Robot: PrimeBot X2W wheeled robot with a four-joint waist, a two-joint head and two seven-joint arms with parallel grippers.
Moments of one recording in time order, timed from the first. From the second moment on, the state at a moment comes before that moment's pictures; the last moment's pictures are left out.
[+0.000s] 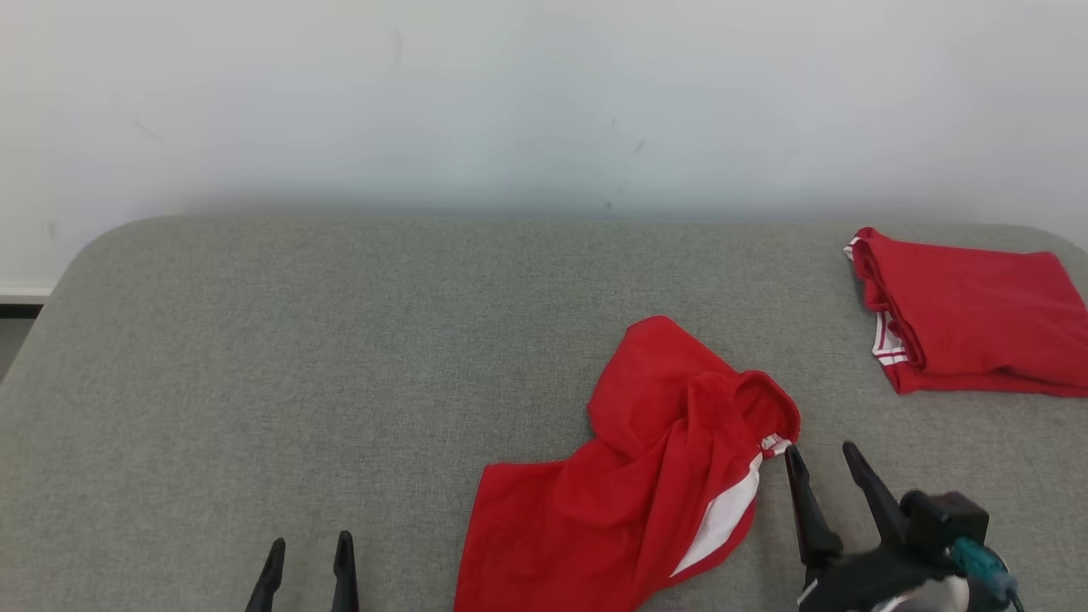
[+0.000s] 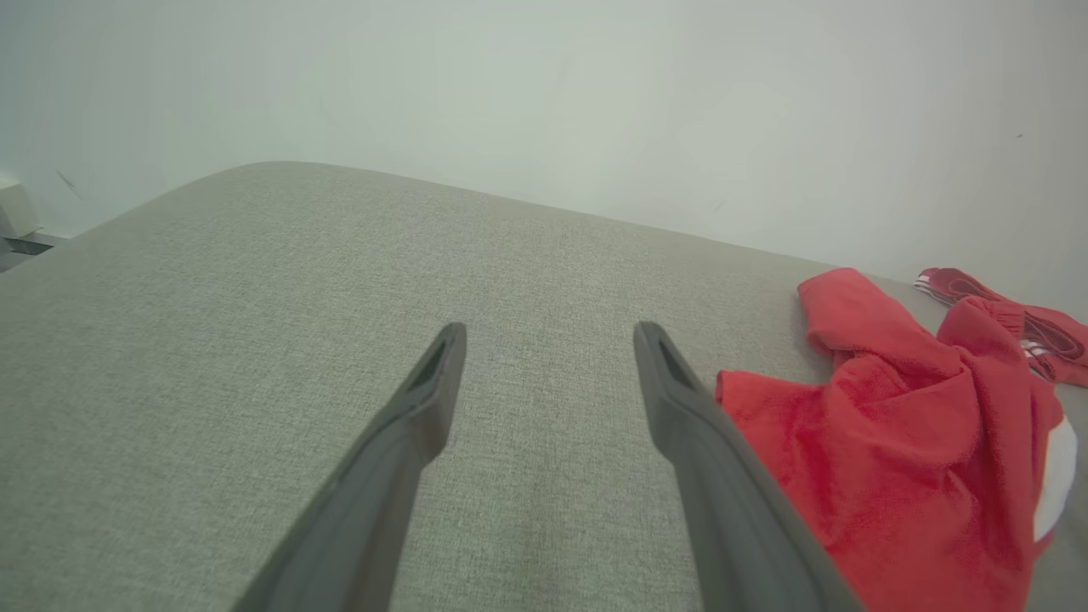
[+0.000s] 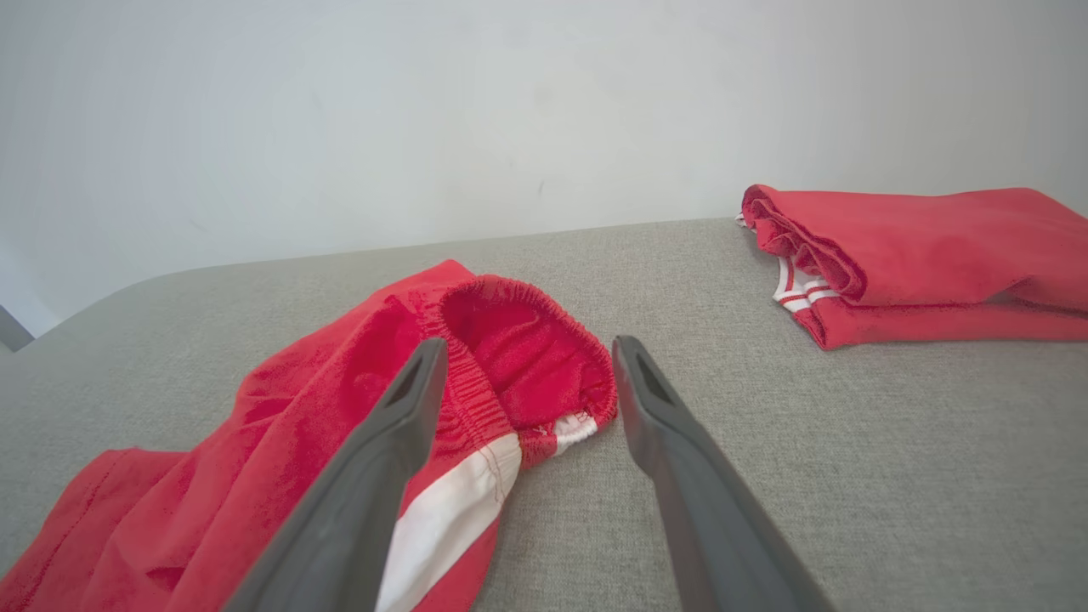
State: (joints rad) left arm 0.08 0.05 -0.07 0.18 -0.27 -0.07 -0.26; right arm -0.20 -0.17 0.14 0.50 0.33 0.13 -0.26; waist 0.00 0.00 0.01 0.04
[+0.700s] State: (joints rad) left arm 0.09 0.07 -0.35 0.40 -0.24 -0.13 -0.26; right arm -0.23 -0.18 0.18 0.64 0.24 0.13 -0.26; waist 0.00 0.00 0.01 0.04
